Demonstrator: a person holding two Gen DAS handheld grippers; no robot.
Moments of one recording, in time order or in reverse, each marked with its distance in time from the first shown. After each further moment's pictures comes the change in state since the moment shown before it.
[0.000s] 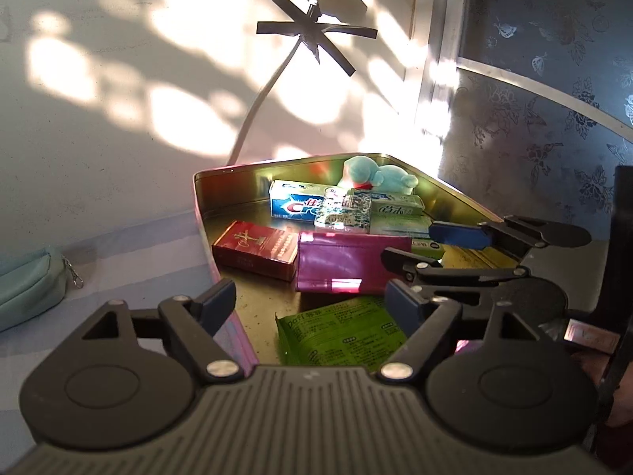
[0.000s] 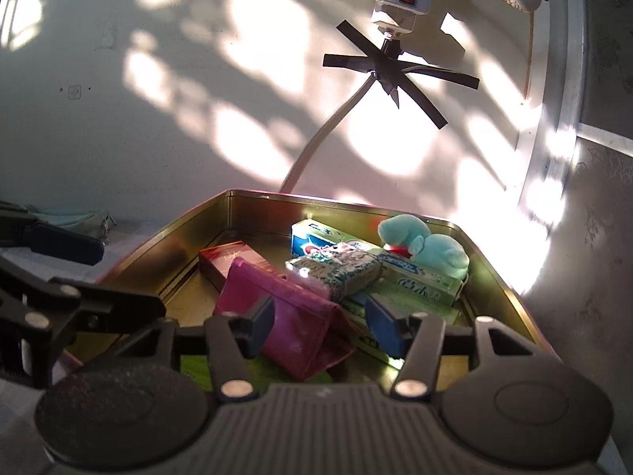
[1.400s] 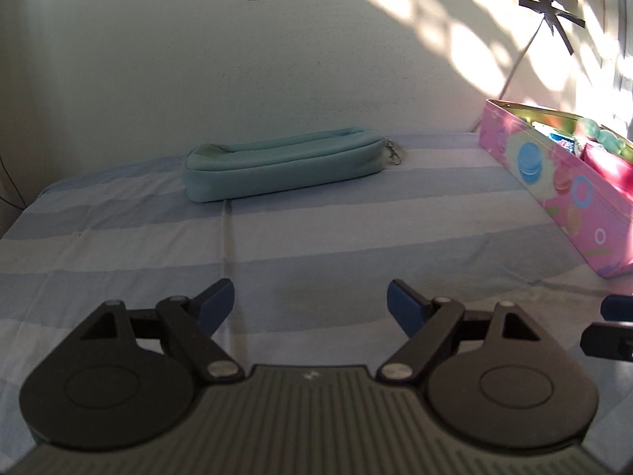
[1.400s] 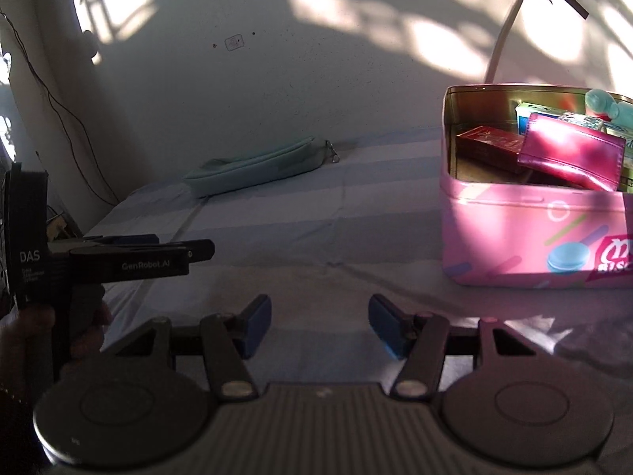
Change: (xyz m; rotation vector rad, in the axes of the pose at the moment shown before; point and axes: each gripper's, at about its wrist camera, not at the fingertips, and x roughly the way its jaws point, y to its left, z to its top) left arm -0.089 0.169 -0.099 -0.163 0.087 0.502; right arm -0.045 0.151 -0.037 0.164 0.236 0.439
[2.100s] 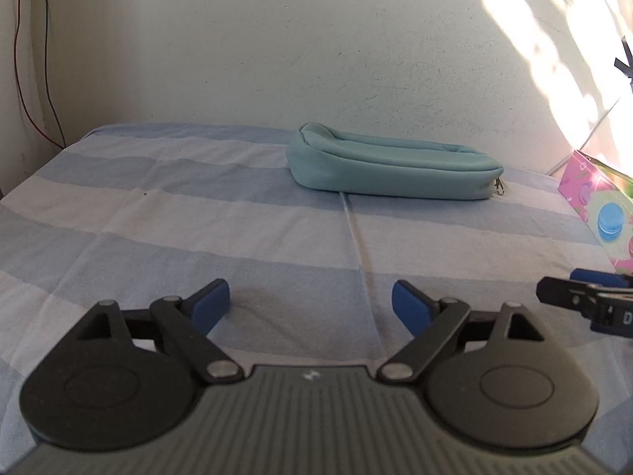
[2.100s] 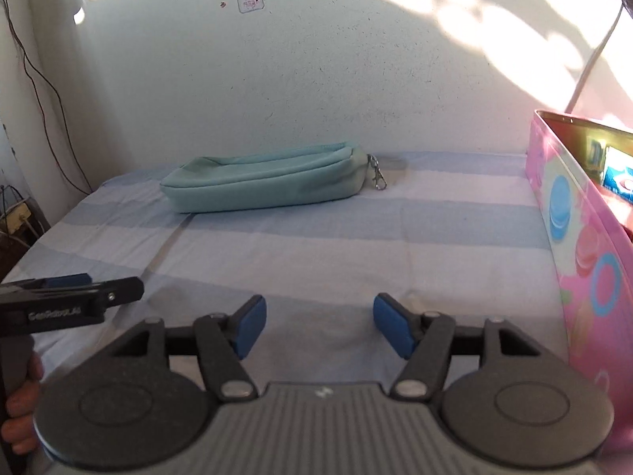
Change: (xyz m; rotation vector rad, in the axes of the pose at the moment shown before) left arm 0.026 0.079 -0.005 -0.208 0.017 0.052; right arm 0.111 0.039 0.058 -0.113 0.014 -0.070
